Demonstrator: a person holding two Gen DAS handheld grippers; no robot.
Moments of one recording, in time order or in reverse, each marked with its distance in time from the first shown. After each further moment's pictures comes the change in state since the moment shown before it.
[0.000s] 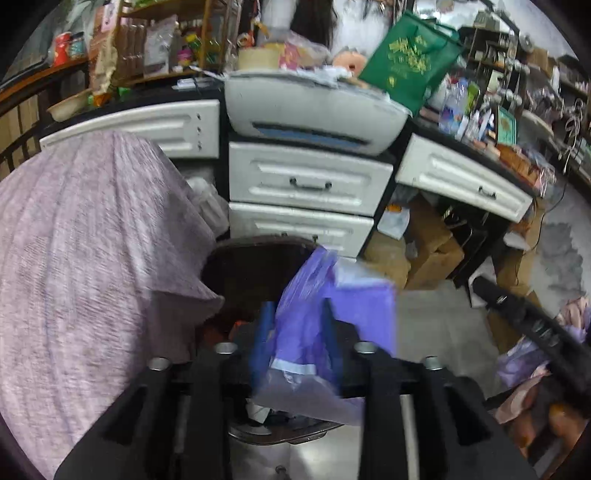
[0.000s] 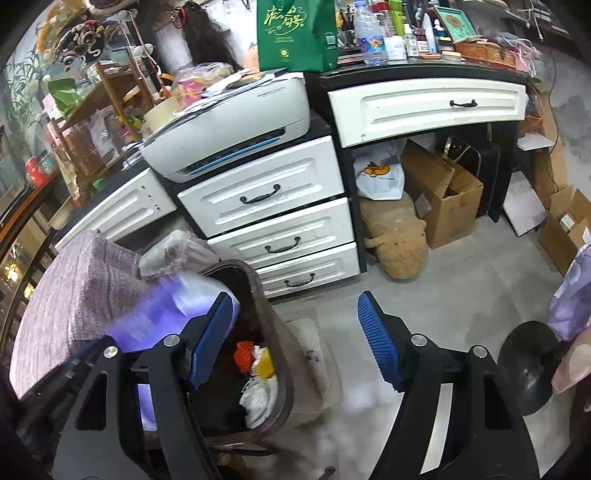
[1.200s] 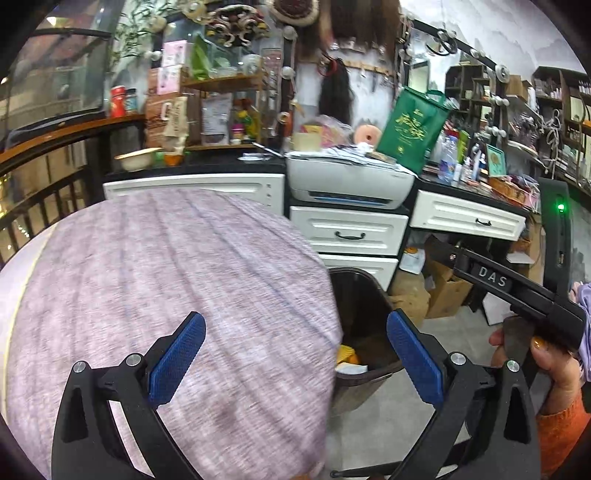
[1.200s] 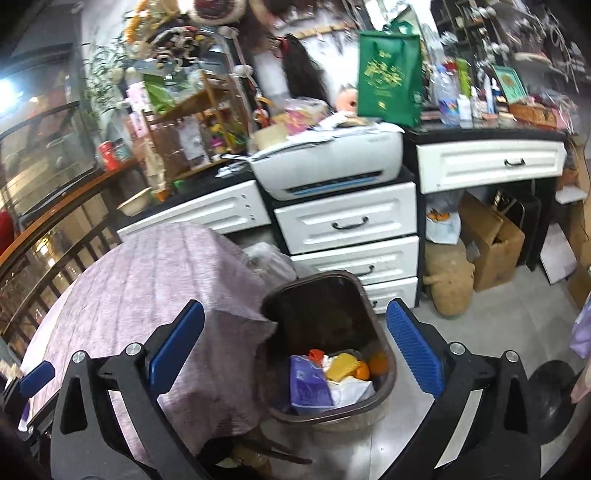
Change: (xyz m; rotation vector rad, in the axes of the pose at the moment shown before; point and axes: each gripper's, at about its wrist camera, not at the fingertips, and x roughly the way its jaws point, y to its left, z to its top) left arm -0.188 0.087 -0.068 0.031 -0.268 0.098; right arm -0.104 0.129 -0.064 -0.164 -0.166 0.196
